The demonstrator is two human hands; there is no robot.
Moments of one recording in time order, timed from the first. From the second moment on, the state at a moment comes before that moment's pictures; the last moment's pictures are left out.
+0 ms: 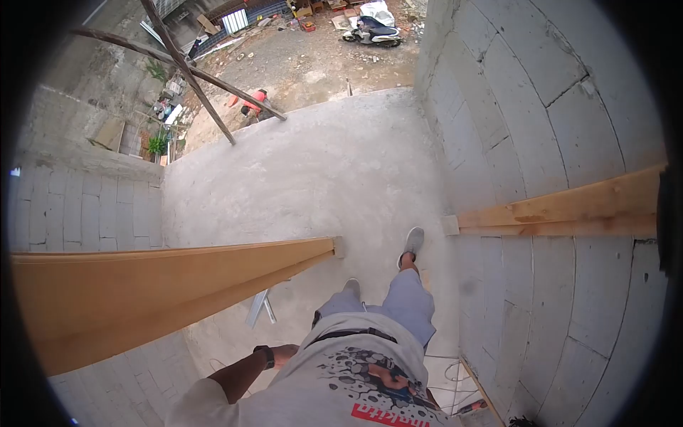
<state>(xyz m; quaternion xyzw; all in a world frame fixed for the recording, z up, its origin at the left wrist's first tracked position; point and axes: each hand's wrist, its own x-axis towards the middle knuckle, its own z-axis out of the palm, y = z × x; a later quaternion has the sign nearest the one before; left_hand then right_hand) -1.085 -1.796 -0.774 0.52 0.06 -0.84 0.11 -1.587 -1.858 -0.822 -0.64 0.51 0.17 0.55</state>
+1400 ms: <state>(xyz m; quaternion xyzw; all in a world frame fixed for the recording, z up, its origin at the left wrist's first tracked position) -0.828 -2.254 -0.781 0.57 -0.17 -0.70 0.38 -1.110 -2.702 -0.742 -0.59 0.28 0.52 0.55</state>
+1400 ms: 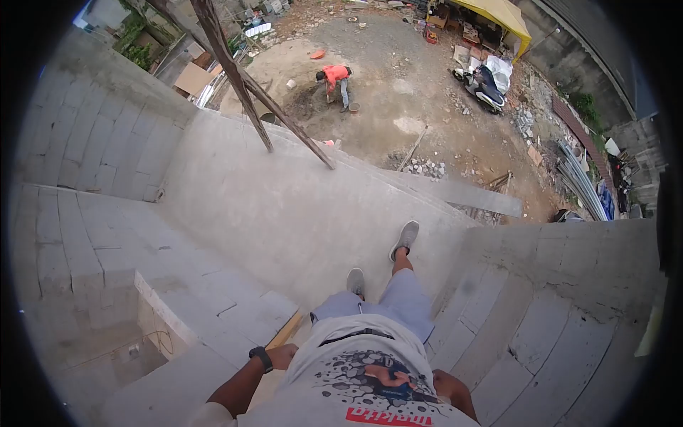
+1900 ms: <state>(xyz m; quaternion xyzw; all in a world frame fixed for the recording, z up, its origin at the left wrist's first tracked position) -0.719 -2.485 -0.771 0.71 0.11 -0.50 0.48 -0.867 -2.954 -0.793 -0.73 0.25 0.42 0.47</state>
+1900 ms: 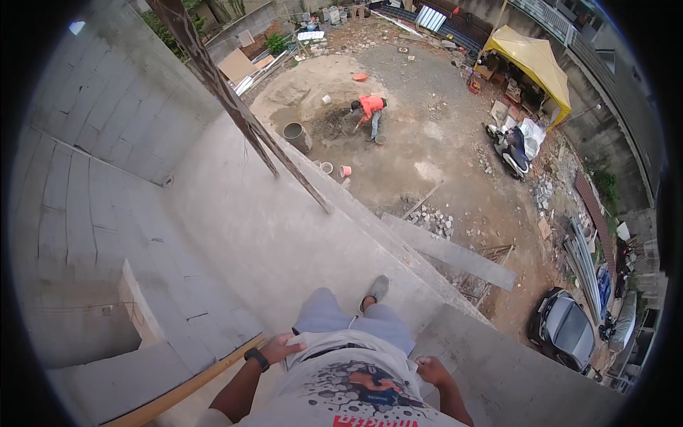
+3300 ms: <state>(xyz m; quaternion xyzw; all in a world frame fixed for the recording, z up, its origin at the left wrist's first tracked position) -0.483 -2.562 -0.798 0.61 -0.05 -0.61 0.50 -0.632 -2.867 -0.778 -0.81 0.02 0.30 0.51</state>
